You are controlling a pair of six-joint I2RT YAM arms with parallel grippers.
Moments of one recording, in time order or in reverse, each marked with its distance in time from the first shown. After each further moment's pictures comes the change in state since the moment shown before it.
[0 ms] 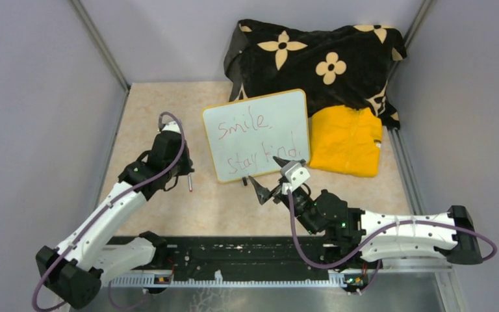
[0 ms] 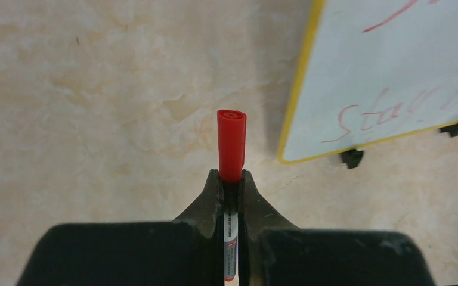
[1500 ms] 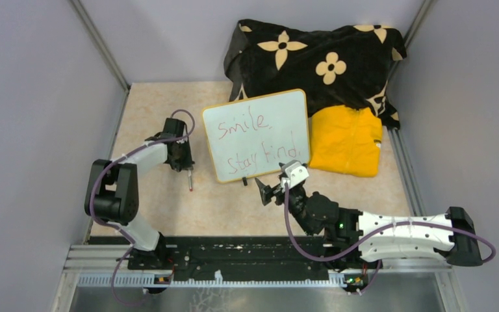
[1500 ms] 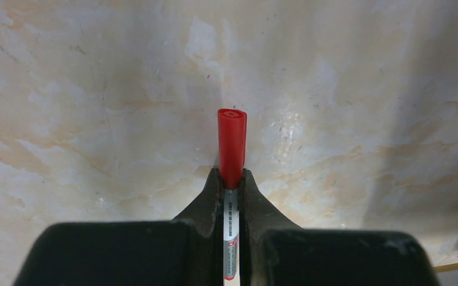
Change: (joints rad) left arm 0.391 0.681 0.013 0.235 0.309 0.123; right arm -0.027 0.002 -0.049 -0.120 0.119 0.179
